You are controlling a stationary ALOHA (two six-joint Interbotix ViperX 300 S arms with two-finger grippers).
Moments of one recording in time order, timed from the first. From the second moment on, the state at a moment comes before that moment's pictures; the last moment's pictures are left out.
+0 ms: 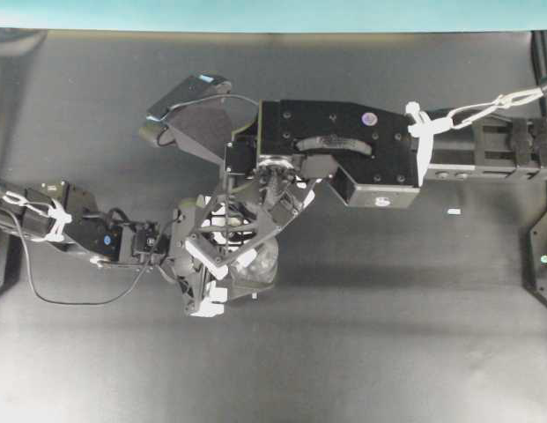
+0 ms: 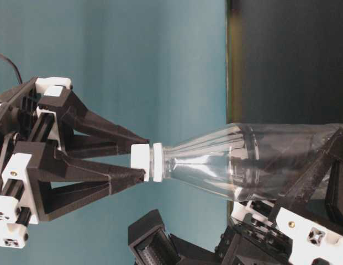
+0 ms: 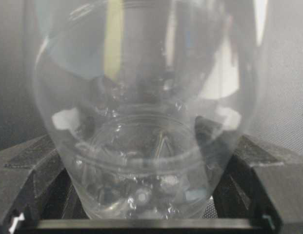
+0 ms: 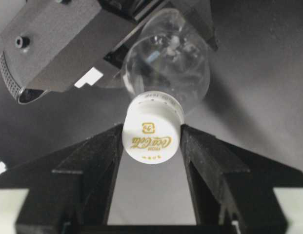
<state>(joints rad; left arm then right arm) -0.02 0.31 0.83 0.04 -0.83 -0.04 0.05 0.36 -0.43 0.10 1.44 0.72</state>
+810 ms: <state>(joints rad) -0.02 0.31 0.83 0.04 -0.83 -0.04 0.05 0.36 -0.44 0.11 1.46 -0.02</state>
